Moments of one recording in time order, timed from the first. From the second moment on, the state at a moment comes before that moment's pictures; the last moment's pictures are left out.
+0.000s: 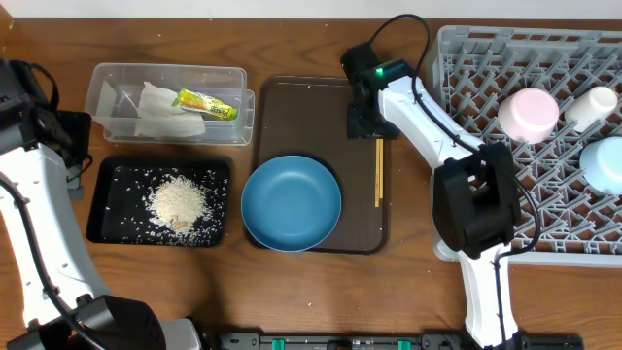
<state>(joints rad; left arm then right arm) 0.47 1.55 1.57 -1.18 -0.17 -1.04 0.44 2.29 1.91 -1.05 0.09 0.49</state>
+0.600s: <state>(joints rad) 0.47 1.55 1.57 -1.18 -0.17 -1.04 0.46 2.35 1.91 -1.03 0.10 0.50</state>
